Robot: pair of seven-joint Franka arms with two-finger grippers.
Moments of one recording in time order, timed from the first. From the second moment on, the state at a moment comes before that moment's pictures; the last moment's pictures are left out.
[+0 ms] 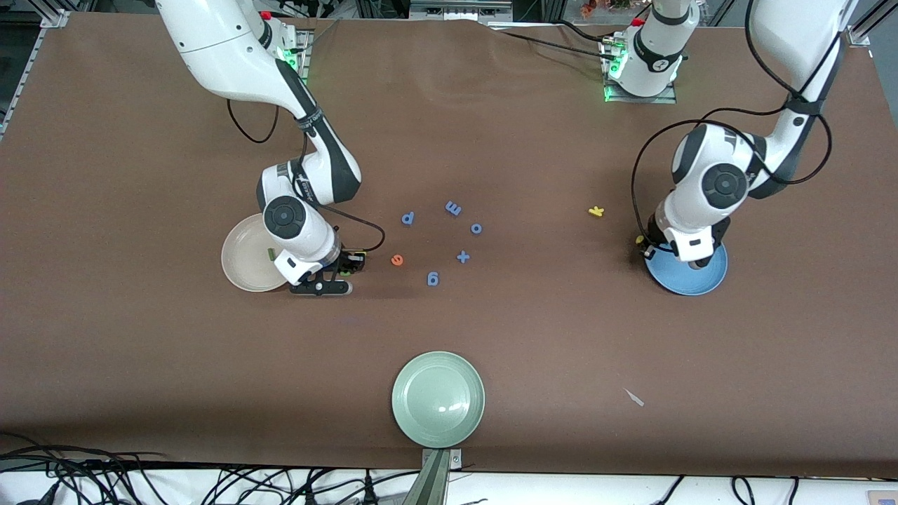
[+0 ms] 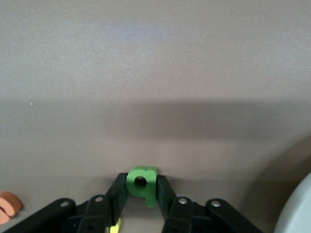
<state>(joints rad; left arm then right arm) 0.21 0.32 -0.33 -2.22 0.17 2.41 -1.25 0.50 0.65 -0.08 -1.84 0.14 2.47 0.32</state>
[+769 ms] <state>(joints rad) 0.35 0.39 -0.33 -2.14 0.16 2.40 -1.08 0.50 0.53 -0.24 -1.83 0.13 2.23 0.04</state>
